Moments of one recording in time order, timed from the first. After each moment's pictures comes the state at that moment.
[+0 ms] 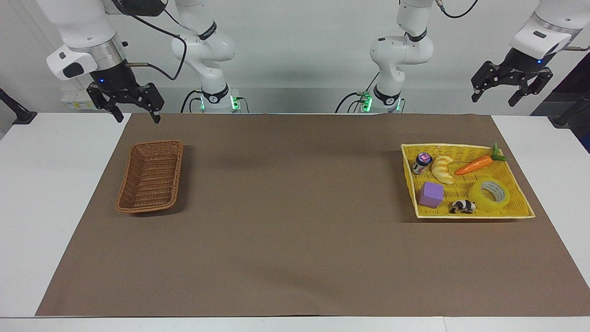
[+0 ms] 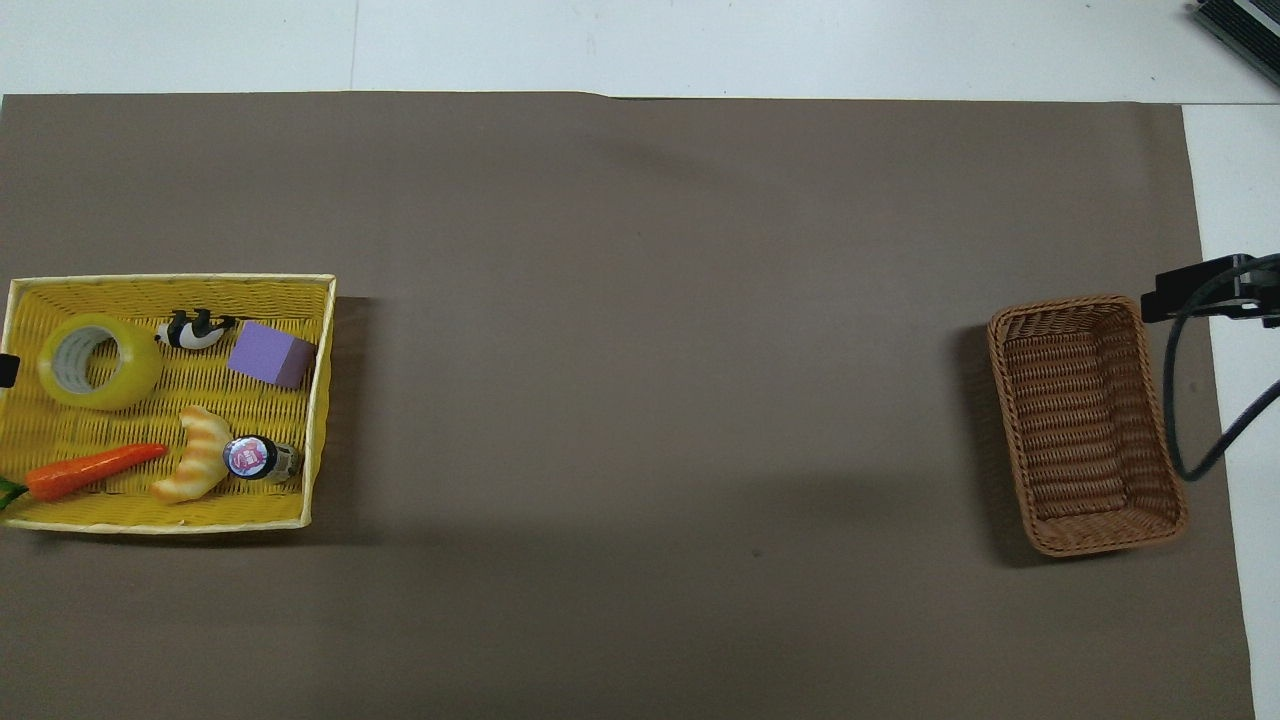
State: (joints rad) left arm -0.07 -0.06 0.11 -1.47 -0.02 1.42 0.23; right arm -0.02 0.01 -0.03 -1.49 0.01 1.54 0.01
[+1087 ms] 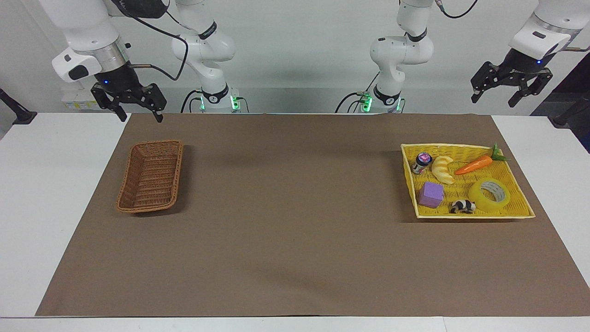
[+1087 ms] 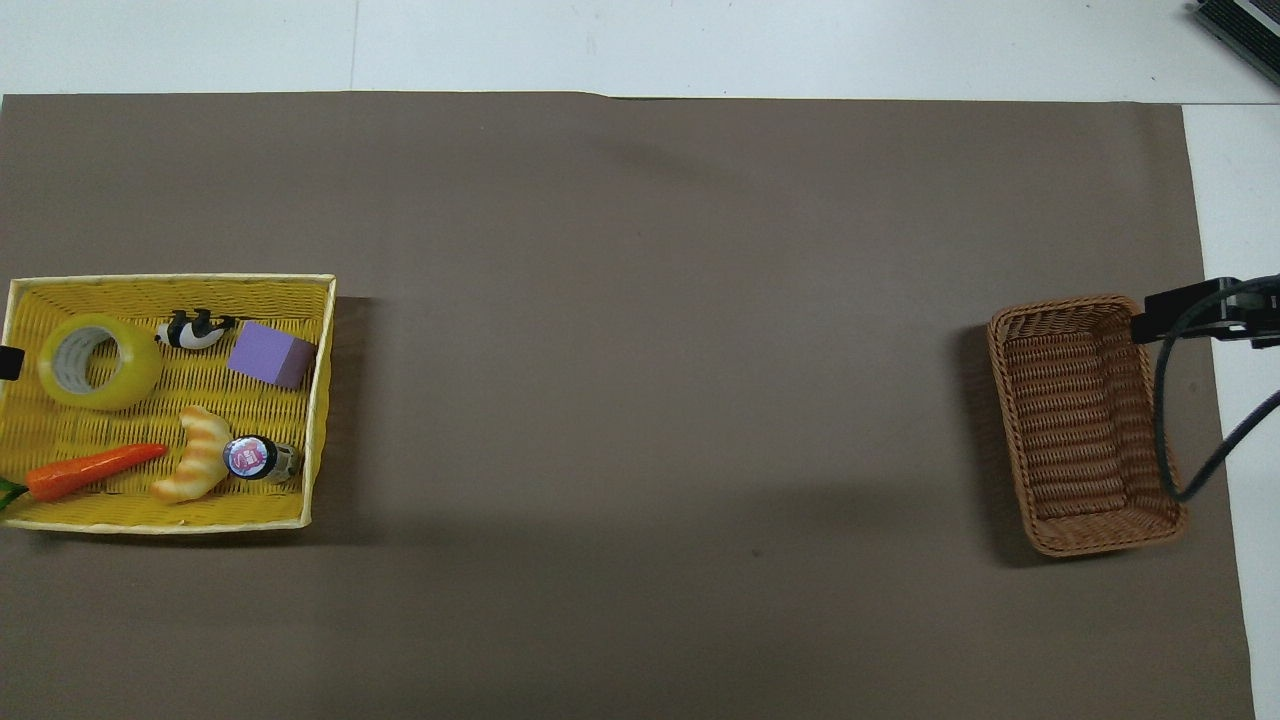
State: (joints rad) left arm -0.07 -0.06 0.11 -1.49 -0.02 1.46 0.23; right arm -0.02 -0.03 -0.03 -1.56 0.01 1.54 0.01
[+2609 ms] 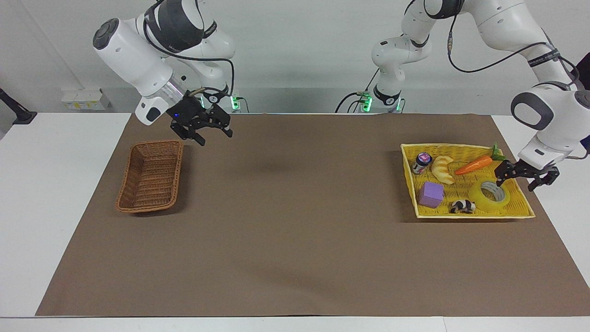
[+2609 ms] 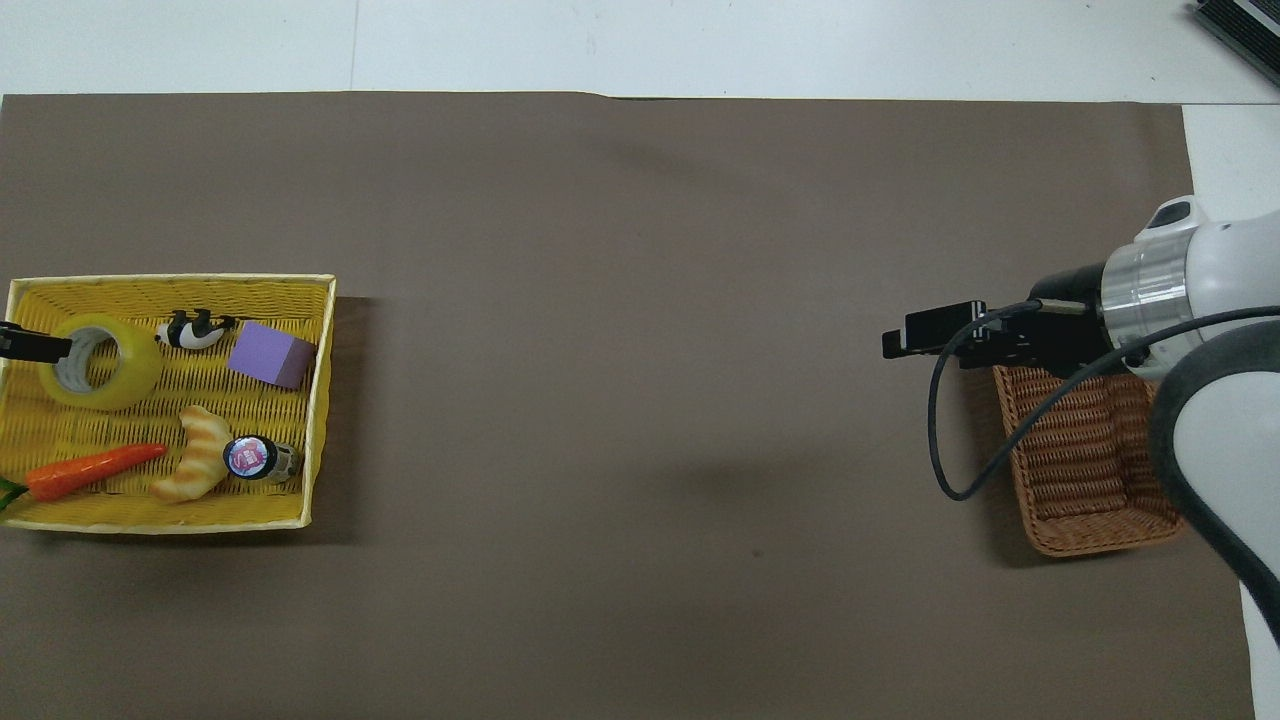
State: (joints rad) left arm 0.22 0.28 0.13 -1.87 -0.02 2.26 0.68; right arm 0.09 -0.04 -0.01 -1.84 0.52 1.82 0.01
